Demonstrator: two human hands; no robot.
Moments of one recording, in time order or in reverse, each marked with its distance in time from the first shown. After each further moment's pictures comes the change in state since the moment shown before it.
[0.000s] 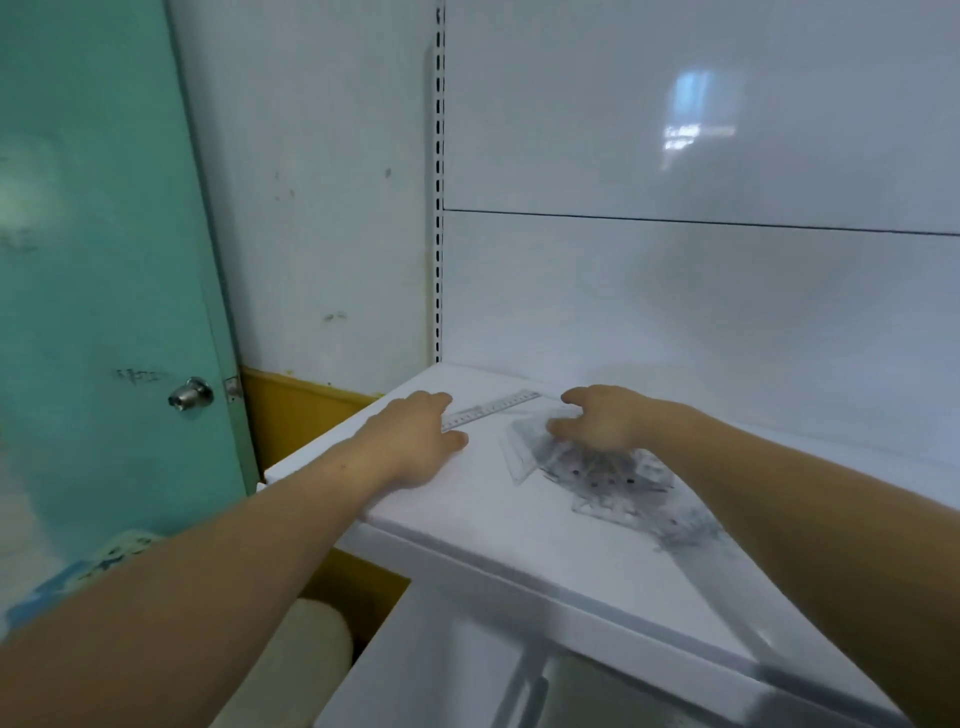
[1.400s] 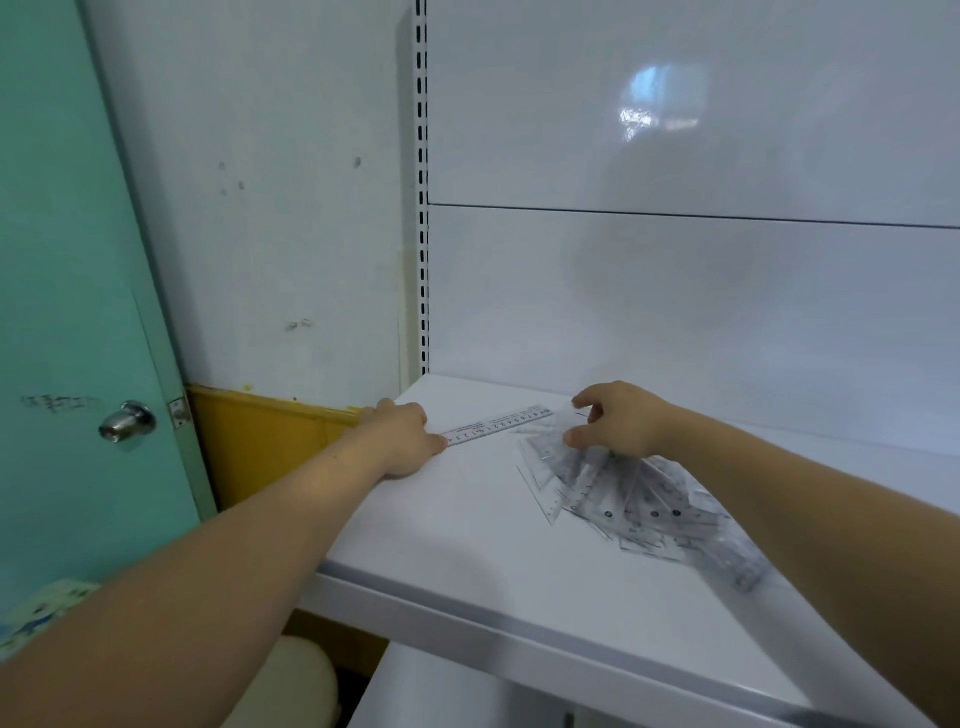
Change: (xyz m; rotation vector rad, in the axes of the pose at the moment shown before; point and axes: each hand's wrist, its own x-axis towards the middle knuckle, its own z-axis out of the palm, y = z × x) left_hand 0.086 -0.049 0.012 0.051 -0.135 -0.075; right_hand 0.030 0.000 0.003 0.251 0.118 0.085
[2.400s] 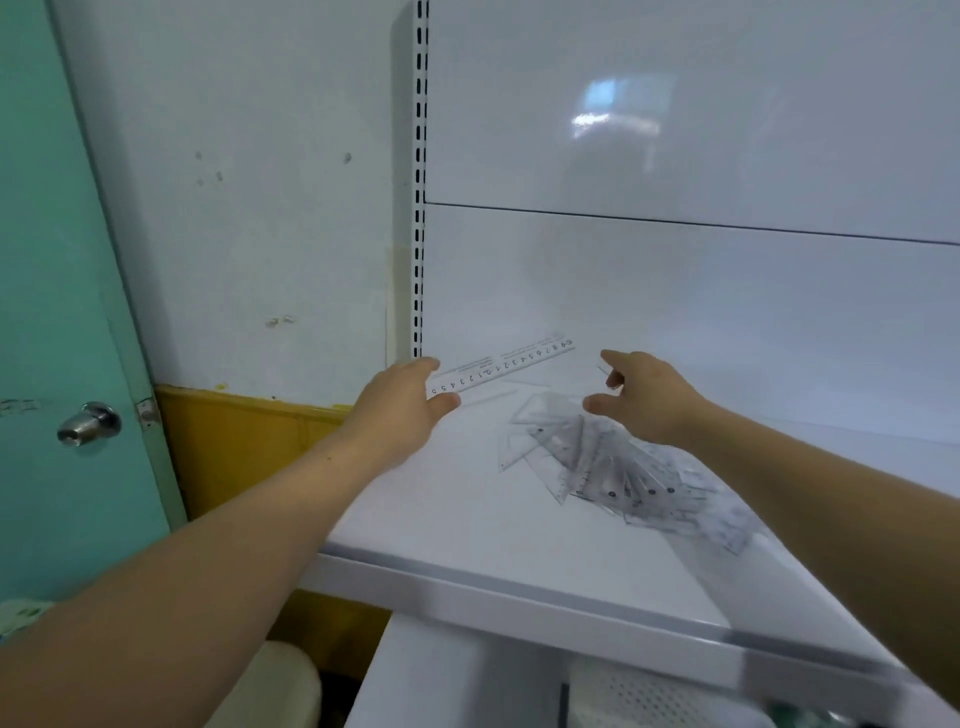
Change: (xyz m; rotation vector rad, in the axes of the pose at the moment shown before) left_hand -0.025 -0.008 -0.020 -0.355 0.365 0.299; right_hand -0.036 -0.016 -0.014 -0.038 0.274 0.038
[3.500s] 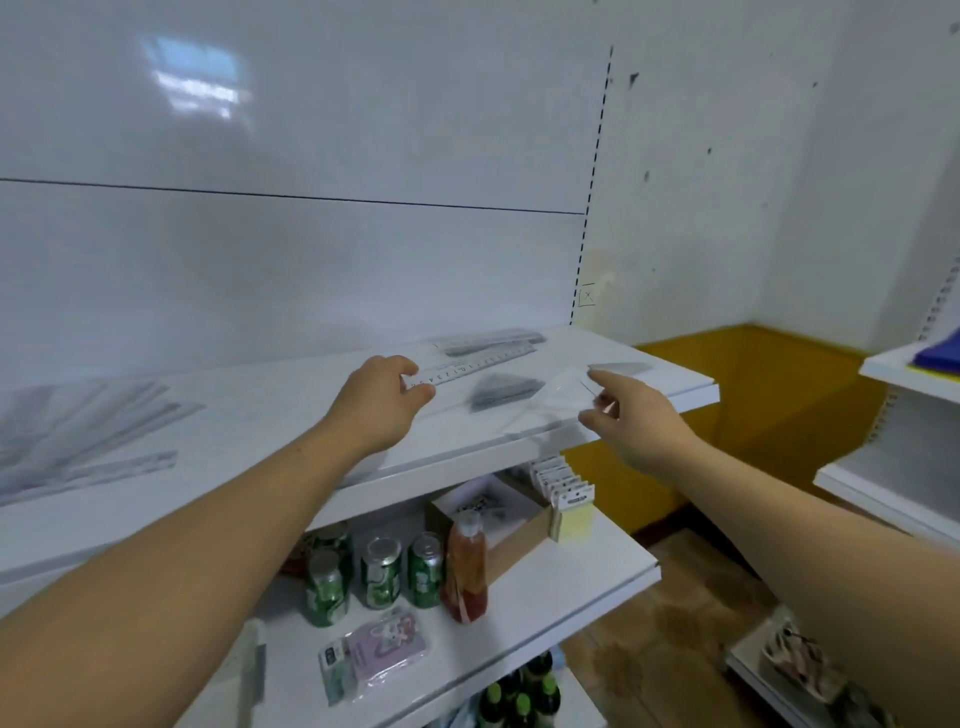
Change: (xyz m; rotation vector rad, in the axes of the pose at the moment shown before) left_hand -0.153 0.492 0.218 -0.331 -0.374 0.454; right_hand -0.425 0.372 -0.215 -0.069 0.404 0.592
